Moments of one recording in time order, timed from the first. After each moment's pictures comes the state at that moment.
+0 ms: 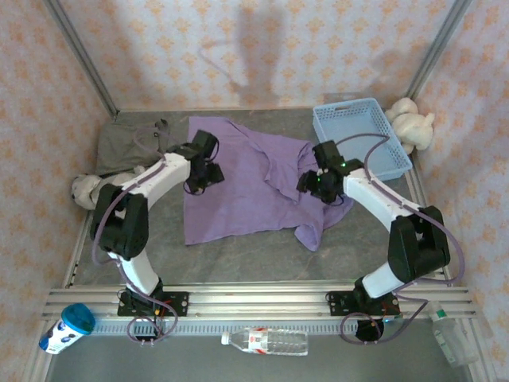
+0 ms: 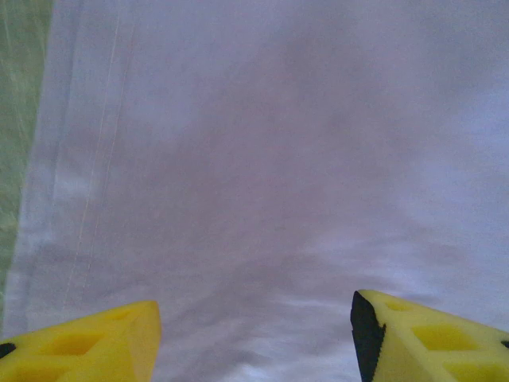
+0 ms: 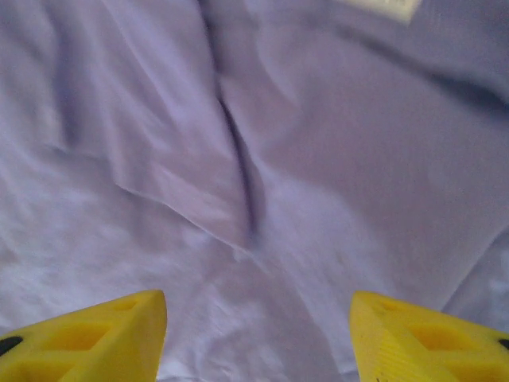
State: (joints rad) left arm -0.31 1.77 1.26 -0.77 -0.05 -0.78; right arm 0.36 1.52 1.06 -0.71 -0.10 0.68
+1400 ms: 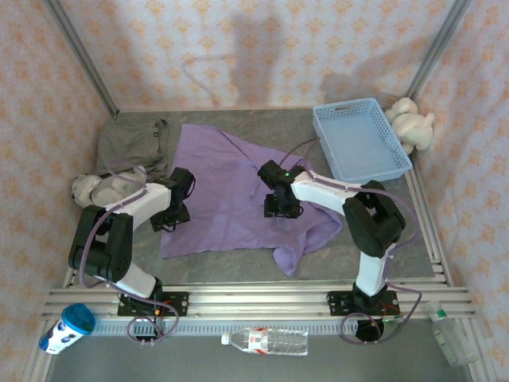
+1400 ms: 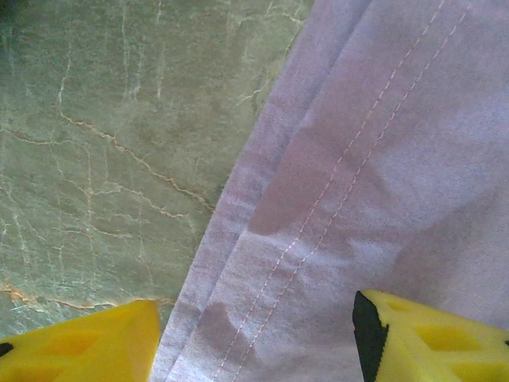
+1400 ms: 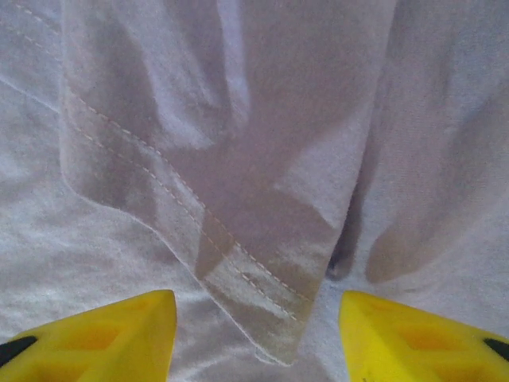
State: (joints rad) left arm -0.19 1.54 0.85 -0.85 -0.31 -0.72; right arm 0.71 1.84 1.25 -0.82 -0.02 0.71
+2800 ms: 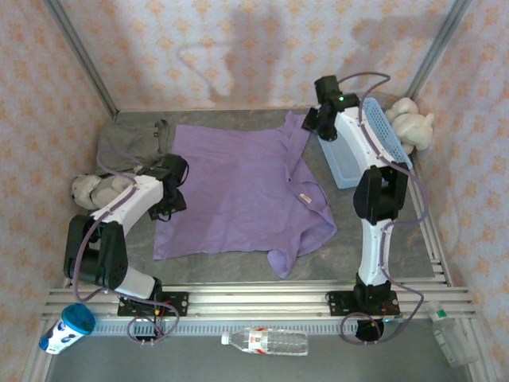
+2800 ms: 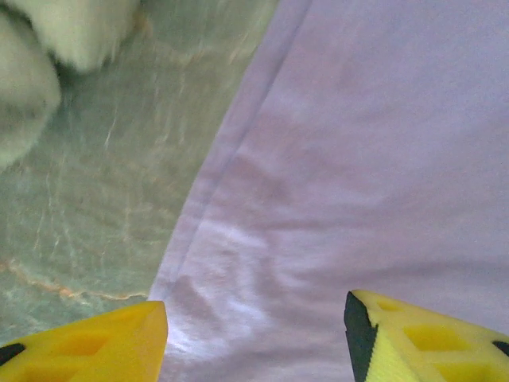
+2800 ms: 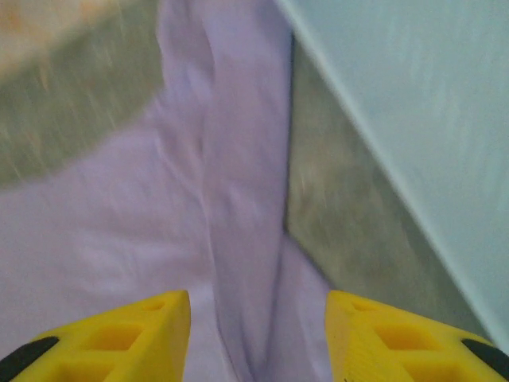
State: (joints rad) left arm -0.15 1.47 1.00 -0.96 -0.27 -0.66; right arm 0.25 2.07 2.02 -1.02 -0.01 0.60
